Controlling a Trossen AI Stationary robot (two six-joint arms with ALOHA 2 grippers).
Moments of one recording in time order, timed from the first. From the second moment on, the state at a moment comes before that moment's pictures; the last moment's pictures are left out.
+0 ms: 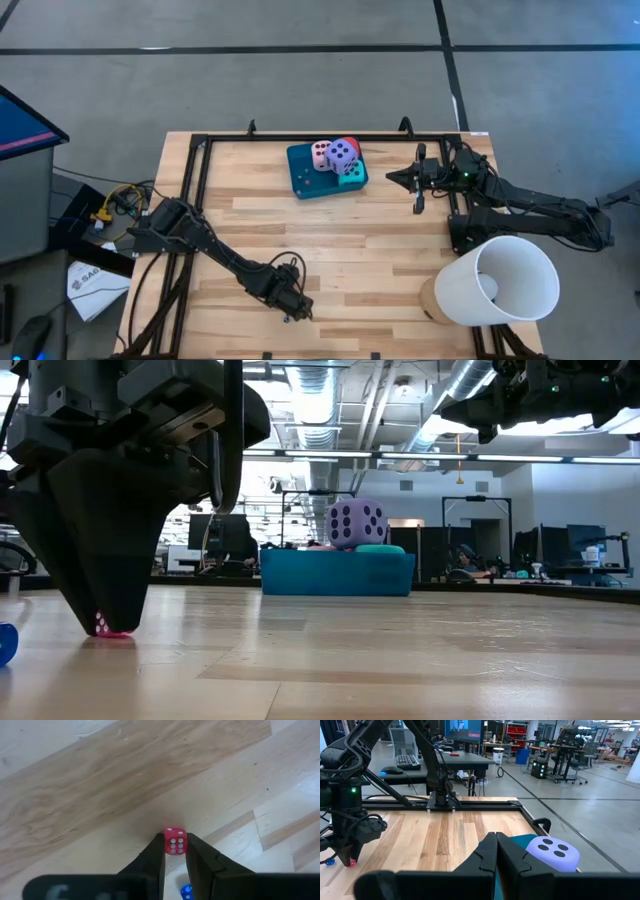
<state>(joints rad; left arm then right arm) -0.55 1.97 1.26 -0.59 -0.06 -1.65 -0.41 0.67 0.44 0.16 -0.26 -0.10</state>
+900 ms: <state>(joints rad) -0.24 1.70 1.26 -0.66 -0.33 -0.98 -0.41 0.67 0.44 0.16 -0.26 -0.10</state>
